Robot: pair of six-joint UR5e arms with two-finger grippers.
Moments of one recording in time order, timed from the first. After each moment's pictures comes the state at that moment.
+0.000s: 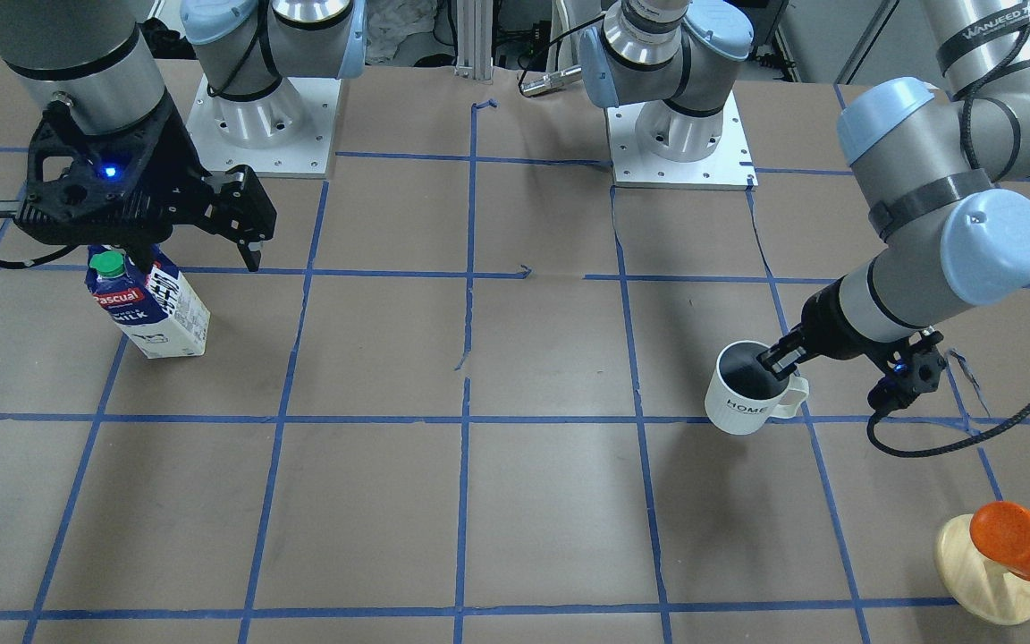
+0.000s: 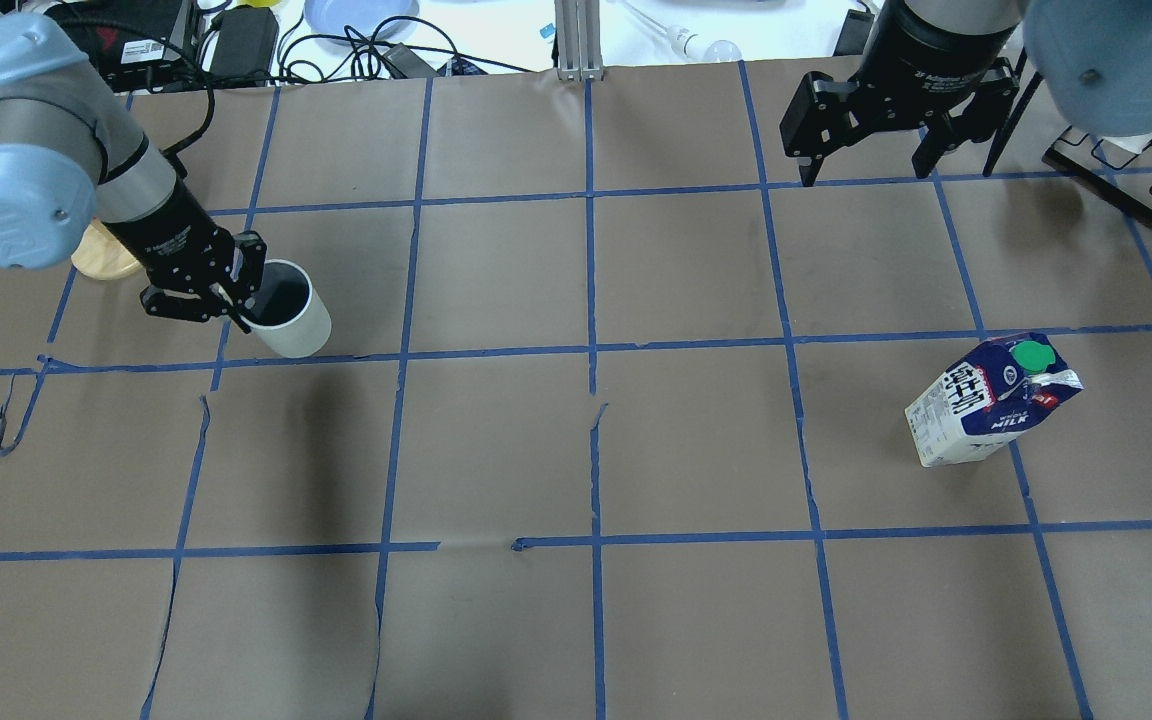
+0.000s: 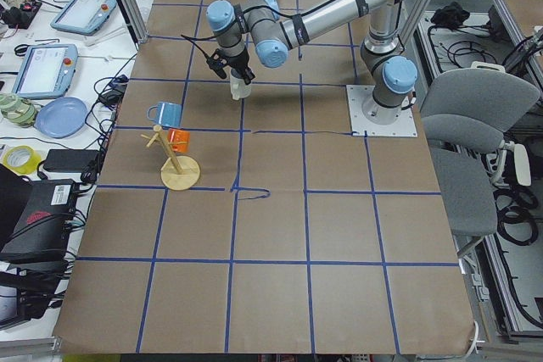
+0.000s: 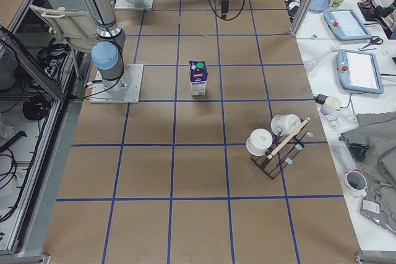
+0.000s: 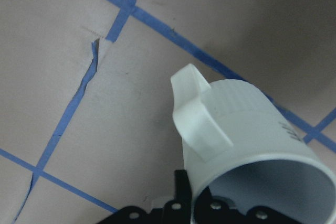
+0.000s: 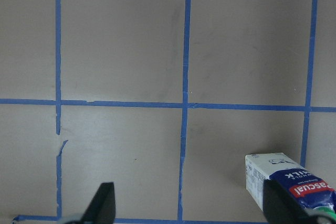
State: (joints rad) left arm -1.33 -1.82 -1.68 -1.39 1.51 -0.44; right arm 1.58 -1.50 1.49 -1.63 -1.56 -0.03
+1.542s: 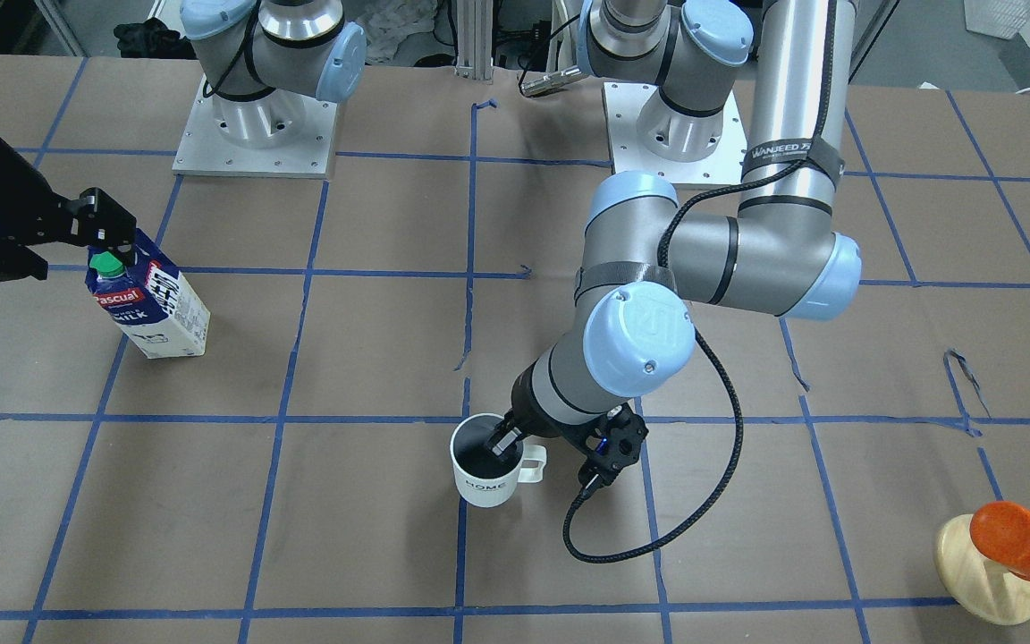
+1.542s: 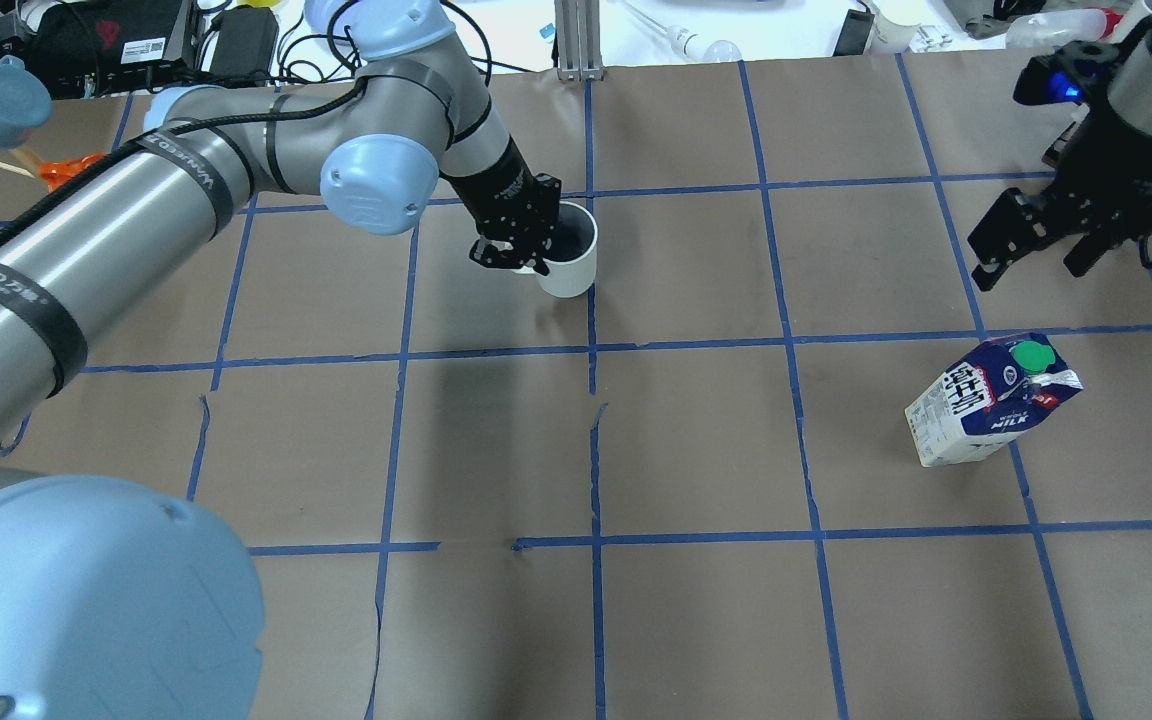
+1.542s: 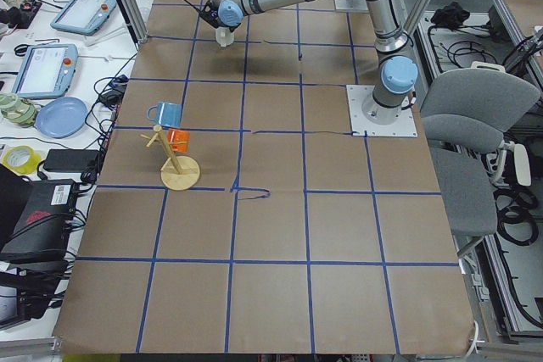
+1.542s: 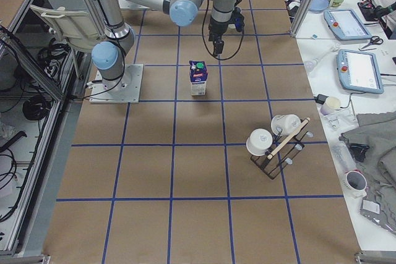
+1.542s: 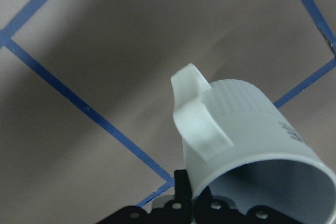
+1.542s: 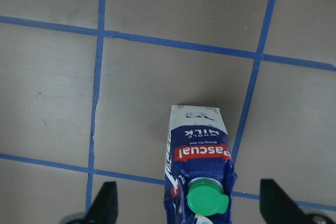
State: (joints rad) left arm -1.77 -2.11 -1.45 -1.23 1.27 -1.06; right arm 1.24 -1.54 1.72 -1.61 -1.56 -0.48
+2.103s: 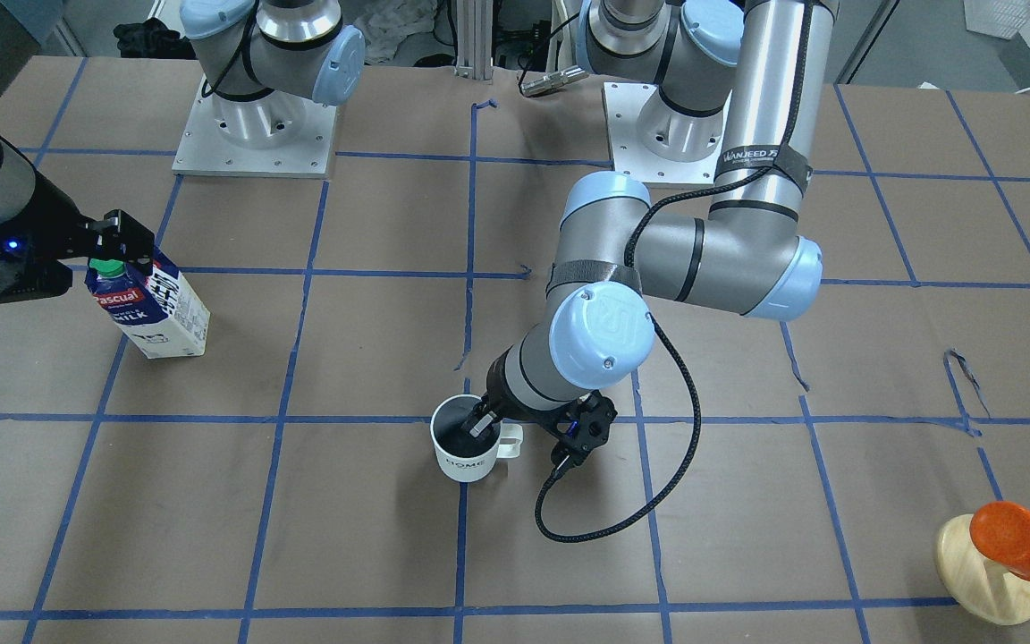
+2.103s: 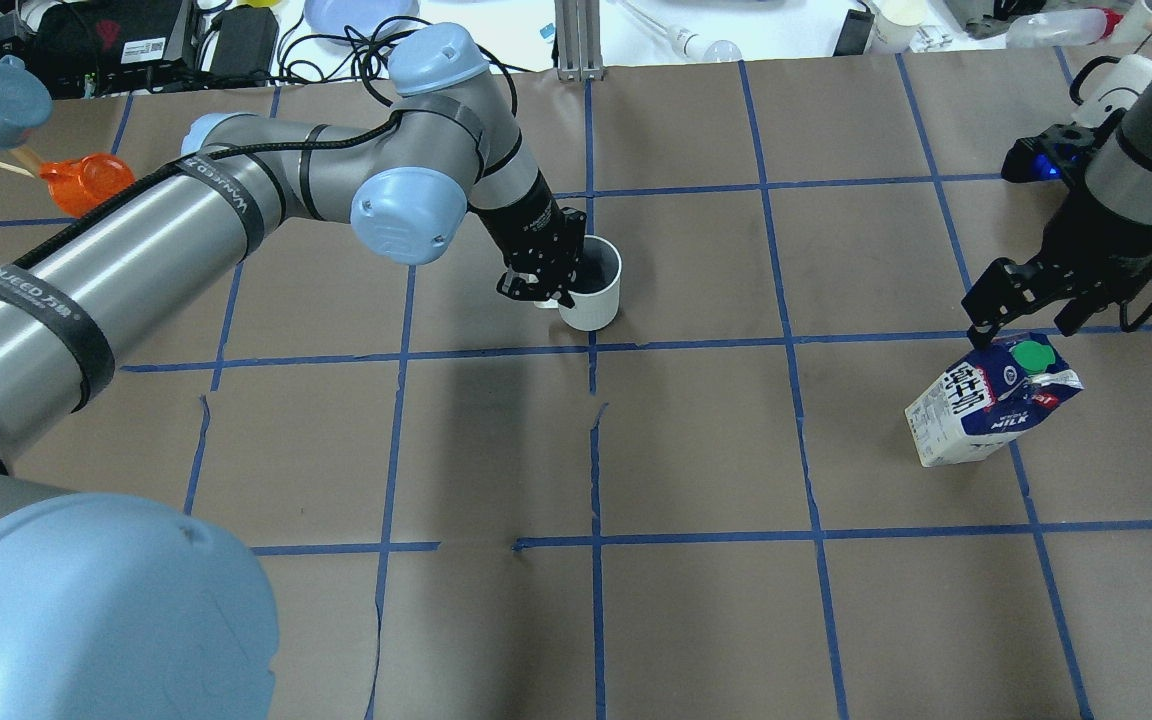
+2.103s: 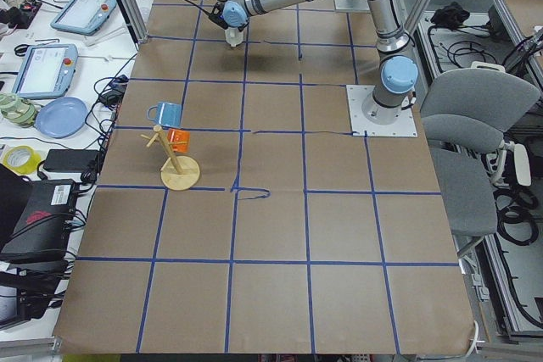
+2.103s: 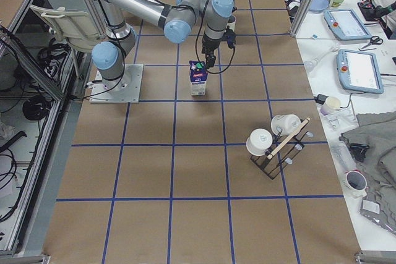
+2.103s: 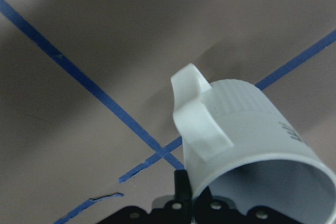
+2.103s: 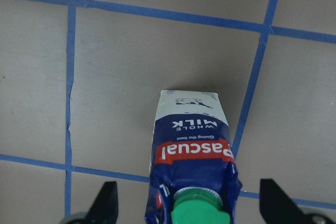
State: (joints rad) left arm -1.79 -2.10 -1.51 -1.22 1.25 -1.11; right arm 1.22 -1.54 1.86 -1.72 -1.60 -0.50
